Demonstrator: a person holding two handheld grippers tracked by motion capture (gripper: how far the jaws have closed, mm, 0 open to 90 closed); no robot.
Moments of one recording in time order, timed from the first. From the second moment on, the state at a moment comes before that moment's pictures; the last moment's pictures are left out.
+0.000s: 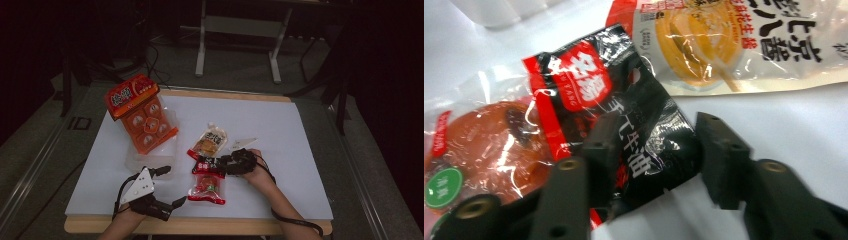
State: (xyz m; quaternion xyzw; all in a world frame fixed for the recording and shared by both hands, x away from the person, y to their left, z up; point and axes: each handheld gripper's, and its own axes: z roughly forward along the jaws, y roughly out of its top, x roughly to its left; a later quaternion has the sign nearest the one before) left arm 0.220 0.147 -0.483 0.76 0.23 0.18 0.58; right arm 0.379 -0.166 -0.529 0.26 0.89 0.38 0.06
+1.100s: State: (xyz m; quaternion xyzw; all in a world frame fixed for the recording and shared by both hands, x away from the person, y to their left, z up) left arm 0.227 0.148 -0.486 0.75 0.25 0.18 0.58; right arm 0.344 -0.167 -0.479 0.21 0.88 0.40 0.12
